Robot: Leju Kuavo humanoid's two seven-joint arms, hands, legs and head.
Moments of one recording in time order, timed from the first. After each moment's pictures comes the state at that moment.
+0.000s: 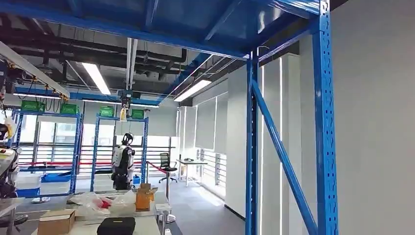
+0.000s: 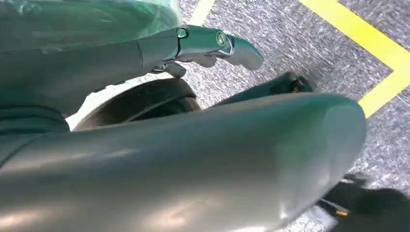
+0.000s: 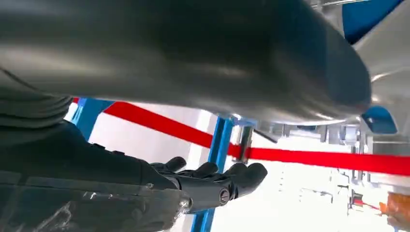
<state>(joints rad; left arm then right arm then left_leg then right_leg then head) -0.19 -0.04 -1.25 -0.30 0.71 0.20 0.05 -0.71 -0.33 1.02 -1.37 0.94 -0.04 0.62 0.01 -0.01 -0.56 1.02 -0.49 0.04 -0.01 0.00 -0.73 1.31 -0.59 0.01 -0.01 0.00</state>
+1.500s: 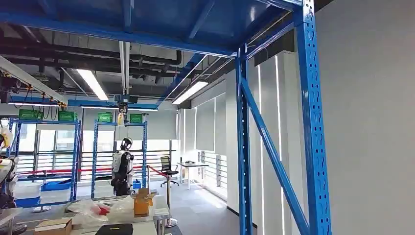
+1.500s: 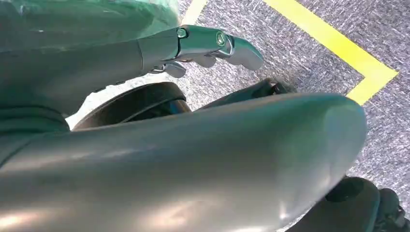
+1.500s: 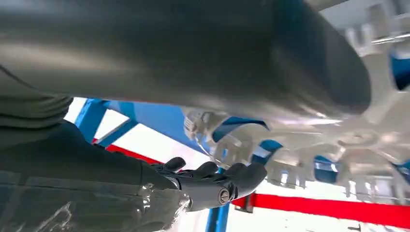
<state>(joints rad) -0.19 -0.04 -1.22 -0.30 0.69 0.20 0.03 -0.68 -0.28 1.02 -1.23 0.84 -0.09 0.58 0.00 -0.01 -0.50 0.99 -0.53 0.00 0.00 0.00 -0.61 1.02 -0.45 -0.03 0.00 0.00</state>
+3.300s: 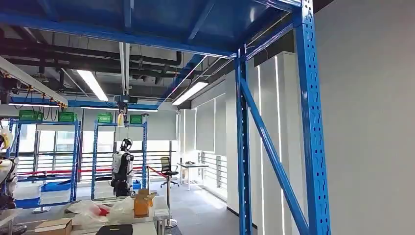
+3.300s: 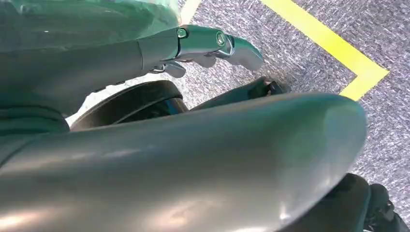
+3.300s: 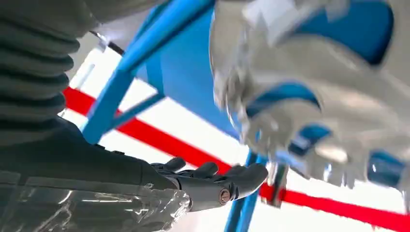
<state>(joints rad) -0.18 -0.04 -1.19 -0.30 0.67 0.18 0.01 -0.79 -0.30 1.02 -1.22 0.85 0.06 0.68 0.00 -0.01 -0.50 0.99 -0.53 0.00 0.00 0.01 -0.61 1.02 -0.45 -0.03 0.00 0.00</state>
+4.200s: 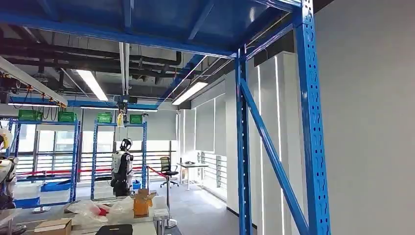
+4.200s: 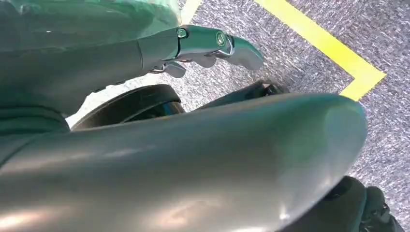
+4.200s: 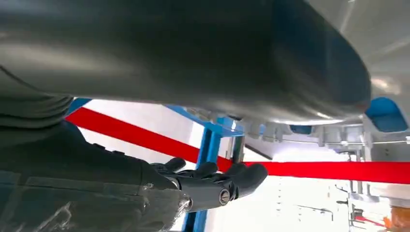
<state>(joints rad) -0.18 -0.04 -1.17 -0.30 0.65 0.18 0.01 -0.85 -0.20 1.08 -1.12 0.81 -0.09 0.56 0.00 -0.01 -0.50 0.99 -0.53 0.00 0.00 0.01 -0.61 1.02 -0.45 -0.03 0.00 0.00</state>
